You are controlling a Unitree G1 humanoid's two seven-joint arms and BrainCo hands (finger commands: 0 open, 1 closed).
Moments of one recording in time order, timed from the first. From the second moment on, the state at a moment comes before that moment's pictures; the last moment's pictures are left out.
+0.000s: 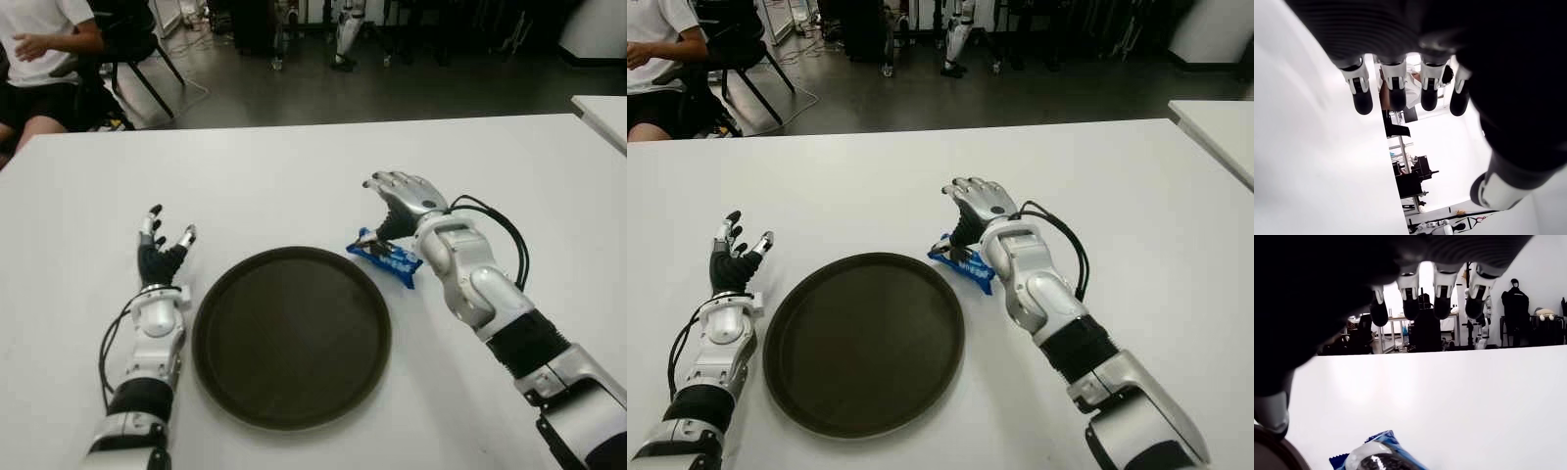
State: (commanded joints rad) left arm -0.33 0.12 0.15 0.74 0.06 -0.33 0.31; right arm -0.58 -0.30 0.54 0.26 -0.92 0.31 0.23
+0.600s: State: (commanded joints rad) left arm -0.32 0.13 0.15 0.75 0.07 -0.35 0.31; right arm -0.60 -0.30 0.56 0.31 -0.97 0.34 0.24
